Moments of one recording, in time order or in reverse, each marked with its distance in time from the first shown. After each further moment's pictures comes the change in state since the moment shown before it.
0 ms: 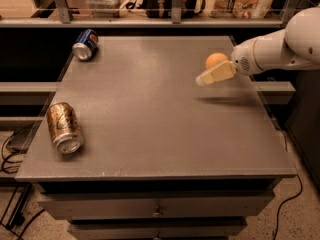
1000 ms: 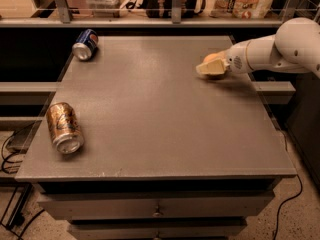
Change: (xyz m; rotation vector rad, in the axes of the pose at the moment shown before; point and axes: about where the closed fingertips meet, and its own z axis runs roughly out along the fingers) arm -0.002 -0.030 0.044 -0.030 -0.084 0.082
